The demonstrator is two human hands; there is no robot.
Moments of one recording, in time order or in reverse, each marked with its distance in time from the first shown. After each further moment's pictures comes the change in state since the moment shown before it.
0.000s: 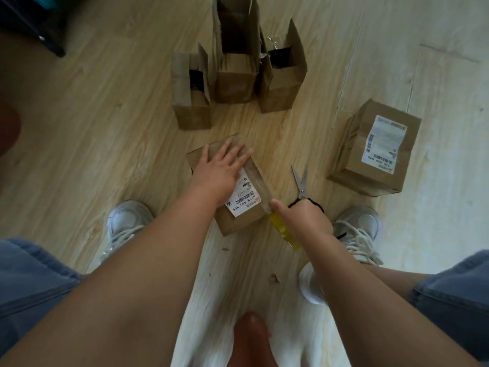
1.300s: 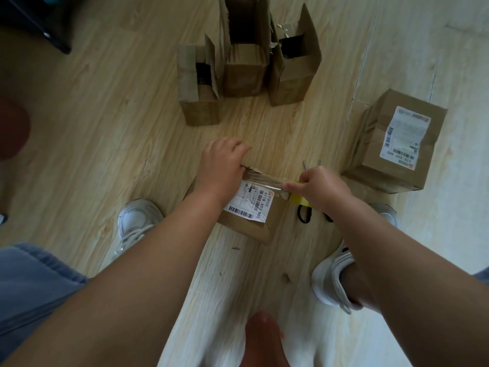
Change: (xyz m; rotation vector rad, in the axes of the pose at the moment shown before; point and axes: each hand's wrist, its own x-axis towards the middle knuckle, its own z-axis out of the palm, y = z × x) left_hand -0.008 -0.006 -0.001 -0.290 0.448 -0.025; right_hand 0.038 -0.020 -0.042 -0.091 -0.029 -0.300
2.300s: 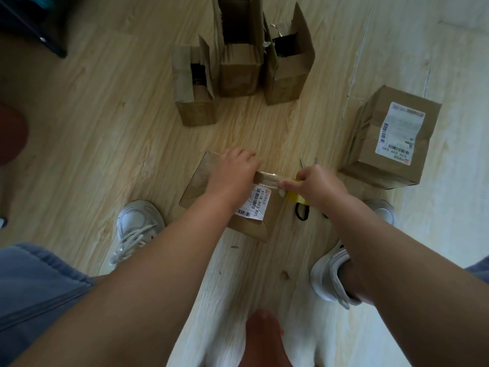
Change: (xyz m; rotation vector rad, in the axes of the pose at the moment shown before) left_hand -0.002 0.028 0.007 0.116 -0.126 0.139; right_hand -0.004 -0.001 0.000 0.018 0.012 0.014
